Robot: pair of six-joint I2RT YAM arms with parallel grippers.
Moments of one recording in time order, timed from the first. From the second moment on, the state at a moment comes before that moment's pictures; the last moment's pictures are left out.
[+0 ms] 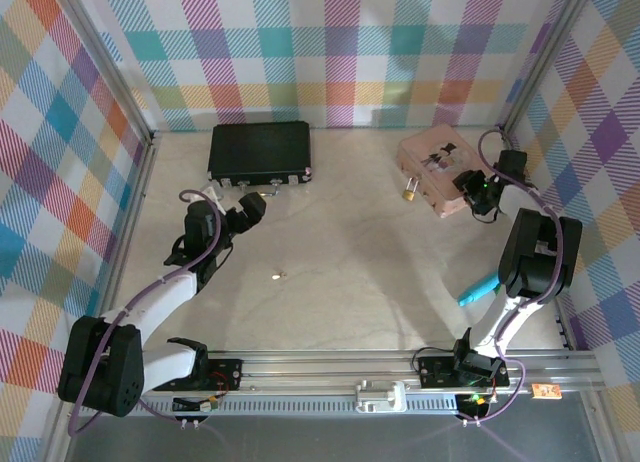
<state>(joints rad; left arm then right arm) -0.24 1.17 0.55 0.24 0.09 -0.74 -0.24 1.82 1.20 -0.32 -0.38 0.63</state>
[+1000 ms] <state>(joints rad) -0.38 1.46 0.68 0.34 0.30 -0.79 0.10 2.05 1.63 -0.69 -0.38 0.15</state>
